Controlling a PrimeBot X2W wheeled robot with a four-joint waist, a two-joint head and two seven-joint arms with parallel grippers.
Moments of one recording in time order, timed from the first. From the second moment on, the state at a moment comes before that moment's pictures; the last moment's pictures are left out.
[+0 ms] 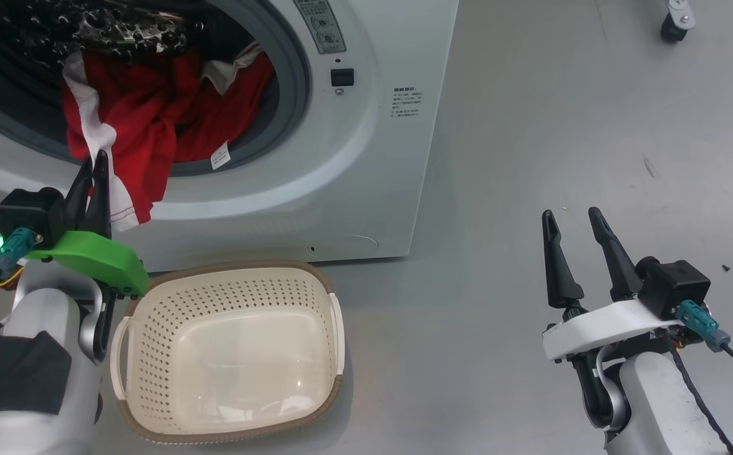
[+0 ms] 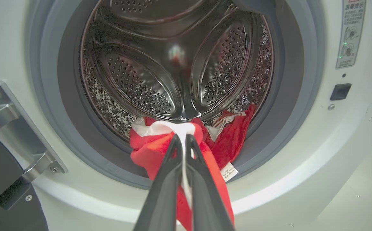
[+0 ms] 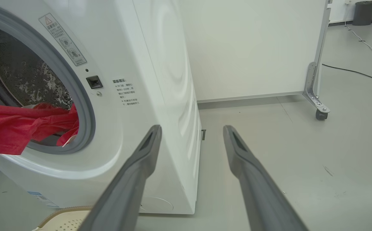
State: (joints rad) left arm -0.57 0.17 -0.15 0.63 -0.28 -0.06 -0.25; right arm -0.20 -0.06 0.20 0.25 0.39 0.11 -0.25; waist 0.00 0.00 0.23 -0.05
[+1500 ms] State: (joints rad) left arm -0.29 0.17 -0.18 0.28 -0.25 -0.08 -0.21; right arm -0.17 -0.06 0.24 0.24 0.39 0.12 -0.25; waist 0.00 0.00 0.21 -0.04
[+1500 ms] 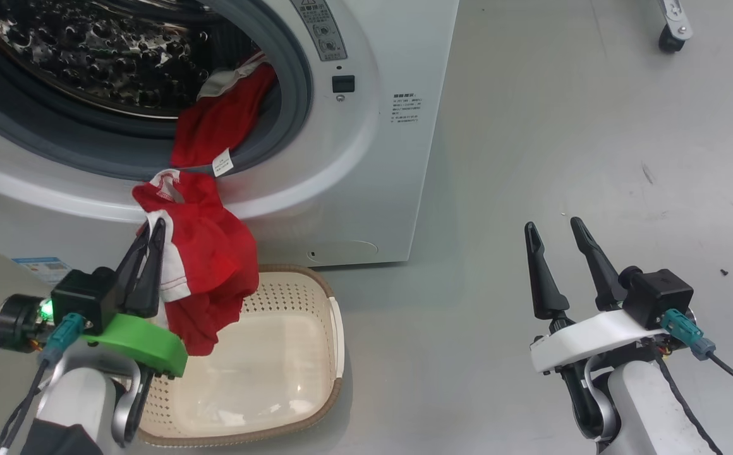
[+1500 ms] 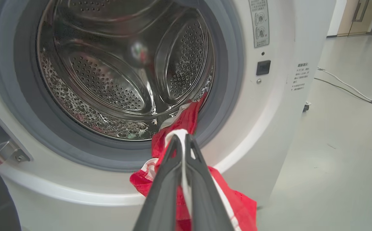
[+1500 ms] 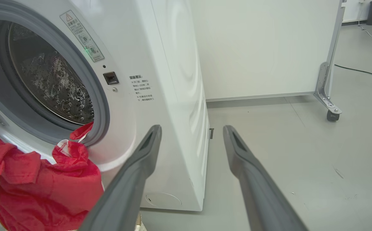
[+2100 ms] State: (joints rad) left arm -0.27 0.18 -0.22 0.39 -0.23 -0.08 -0.13; right arm -0.21 -0.06 0.25 0.22 0.39 0.12 -0.25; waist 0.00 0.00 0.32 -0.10
